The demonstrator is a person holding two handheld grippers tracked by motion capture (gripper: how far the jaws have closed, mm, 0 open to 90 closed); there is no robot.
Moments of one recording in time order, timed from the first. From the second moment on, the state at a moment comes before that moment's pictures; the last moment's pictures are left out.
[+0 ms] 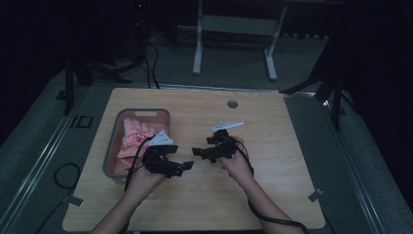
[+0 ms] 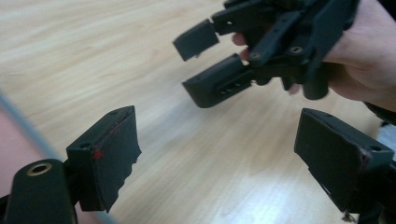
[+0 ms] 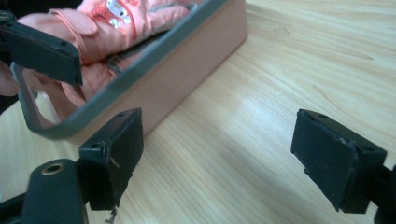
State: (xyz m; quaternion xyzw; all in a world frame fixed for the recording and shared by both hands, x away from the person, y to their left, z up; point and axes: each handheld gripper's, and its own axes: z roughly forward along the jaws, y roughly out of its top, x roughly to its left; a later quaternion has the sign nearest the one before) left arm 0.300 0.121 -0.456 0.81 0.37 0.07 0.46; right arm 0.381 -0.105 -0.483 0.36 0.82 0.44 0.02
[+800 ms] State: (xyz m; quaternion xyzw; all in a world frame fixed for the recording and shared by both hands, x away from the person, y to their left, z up) left arm 0.280 0.058 -0.494 0.85 0.29 0.03 0.44; right arm 0.360 -0.158 -0.520 0.34 0.83 0.44 0.03
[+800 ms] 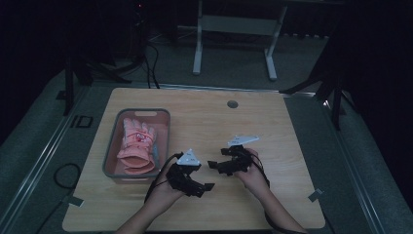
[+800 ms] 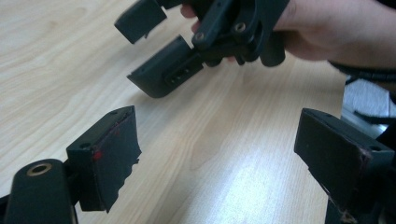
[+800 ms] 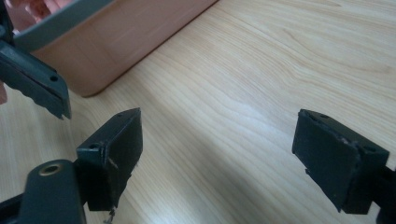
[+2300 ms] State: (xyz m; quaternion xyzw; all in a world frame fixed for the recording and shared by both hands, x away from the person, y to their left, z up) left arm 0.266 0.031 -0.551 0.87 0.22 0.01 0.44; right arm 0.319 -0.222 -0.554 0.33 0.83 0.45 0.06
